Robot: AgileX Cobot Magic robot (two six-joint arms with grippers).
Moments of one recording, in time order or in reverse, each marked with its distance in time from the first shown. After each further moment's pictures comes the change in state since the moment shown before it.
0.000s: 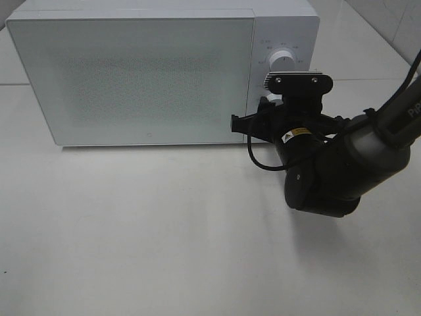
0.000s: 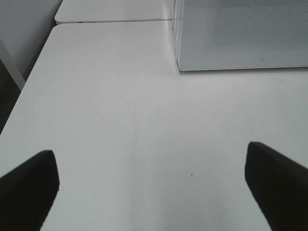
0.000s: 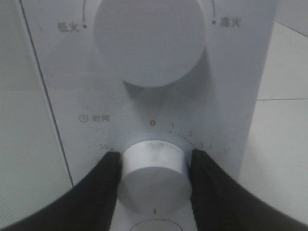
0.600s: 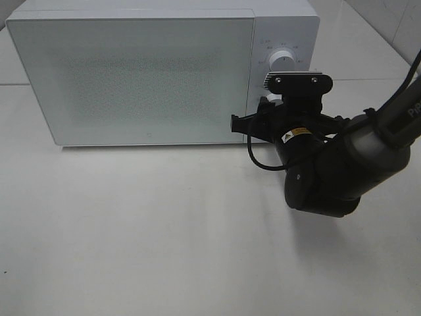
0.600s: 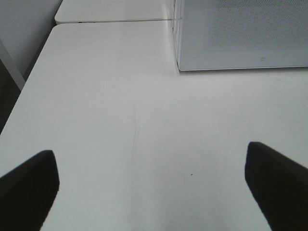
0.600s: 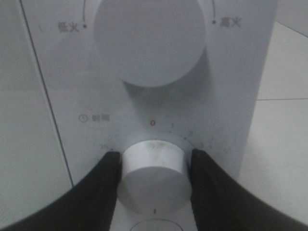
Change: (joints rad) left arm 0.000 0.000 0.000 0.000 0.000 0.000; right arm 0.000 0.000 0.000 0.000 0.000 0.000
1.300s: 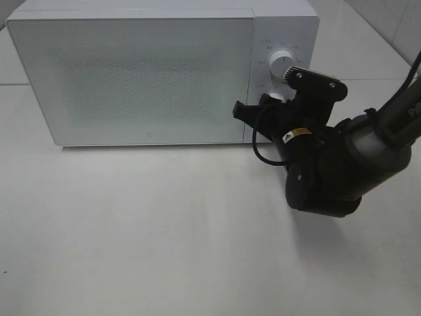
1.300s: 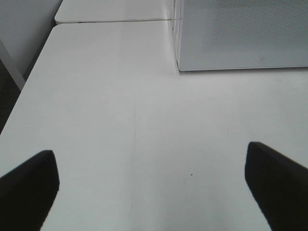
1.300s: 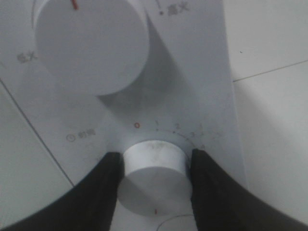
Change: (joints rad) left arm 0.000 0.000 0.000 0.000 0.000 0.000; right arm -0.002 0.000 0.000 -0.013 -0.002 0.314
